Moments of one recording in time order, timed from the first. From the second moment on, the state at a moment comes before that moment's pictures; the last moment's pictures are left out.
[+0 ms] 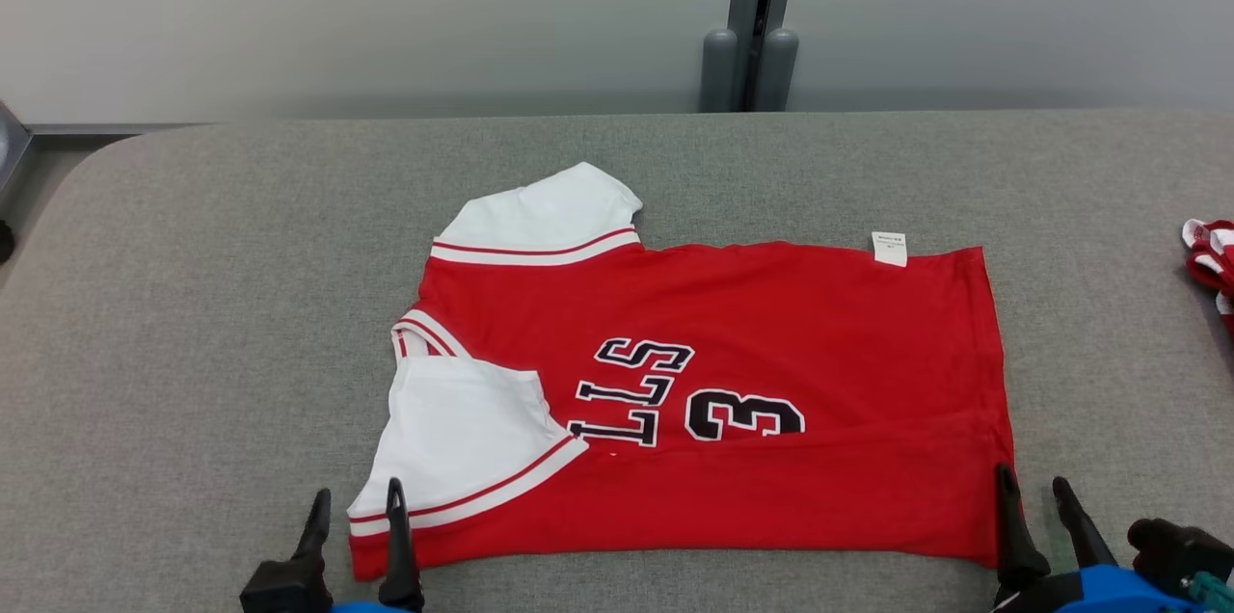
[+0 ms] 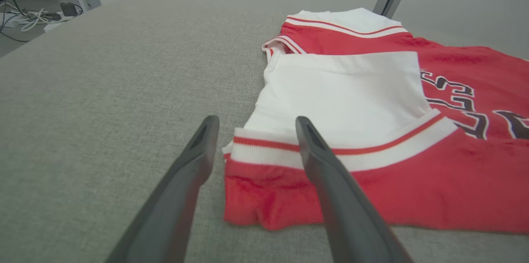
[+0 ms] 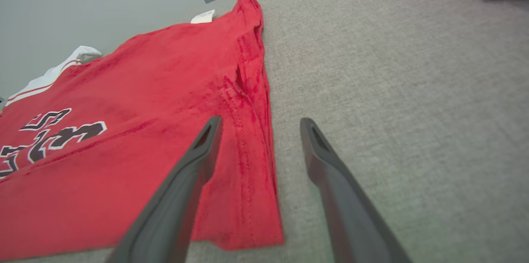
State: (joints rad) left arm 0.04 0.05 -0.14 0.42 -0.24 0.07 -0.26; right arm -0.06 -0.08 -0.09 0.56 0.39 0.13 -0.26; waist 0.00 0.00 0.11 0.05
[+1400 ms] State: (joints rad) left arm -0.94 0.20 -0.29 0.78 -0.17 -0.13 -0.09; right arm -0.77 -0.37 0.29 0.87 0.49 0.13 -0.25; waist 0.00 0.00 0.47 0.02
